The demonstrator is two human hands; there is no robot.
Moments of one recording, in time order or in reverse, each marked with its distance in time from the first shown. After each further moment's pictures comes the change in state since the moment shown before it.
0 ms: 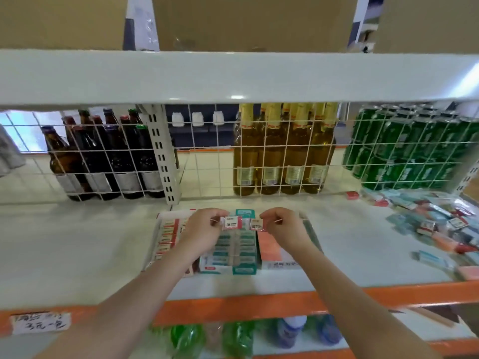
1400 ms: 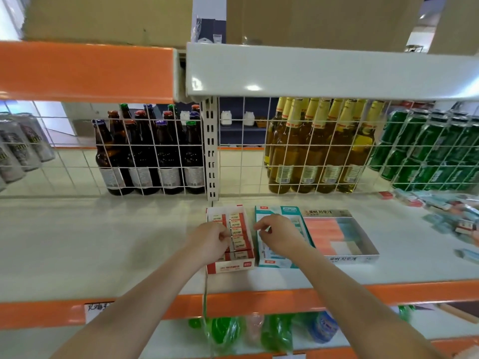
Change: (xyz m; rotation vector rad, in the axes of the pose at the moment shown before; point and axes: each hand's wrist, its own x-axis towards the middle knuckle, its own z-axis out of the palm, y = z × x) left_hand -0.010 -0.099 -0.072 0.344 -0.153 0.111; right_hand -0.012 -0.055 0.113 -0.525 -0.164 -0.082
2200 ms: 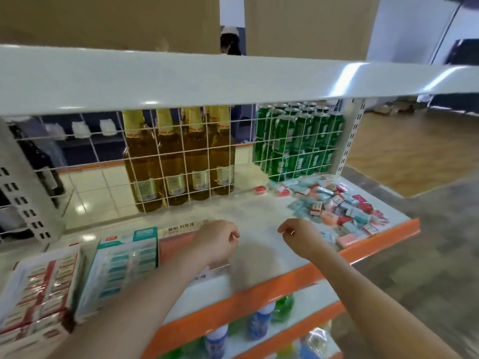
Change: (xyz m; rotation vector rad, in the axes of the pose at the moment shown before) left_hand 0.089 0.277 0.131 0.077 -0.195 0.396; right_hand -0.074 0.294 -0.165 -0.016 0.264 0.388
